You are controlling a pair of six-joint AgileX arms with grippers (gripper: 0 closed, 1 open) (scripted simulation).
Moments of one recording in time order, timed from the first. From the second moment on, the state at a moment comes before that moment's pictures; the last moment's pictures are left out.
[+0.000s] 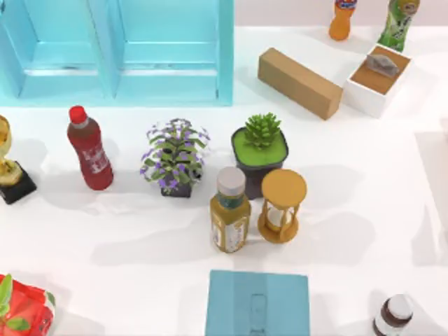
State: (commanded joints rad) left arm 0.83 1.87 1.17 -0.86 0.00 2.43; right arm 0.00 0.00 0.00 0.00 0.00 0.00
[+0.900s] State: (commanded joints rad) left arm 0.82 1.80 1.29 -1.05 0.01 2.40; right arm 0.00 0.00 0.00 0.00 0.00 0.00
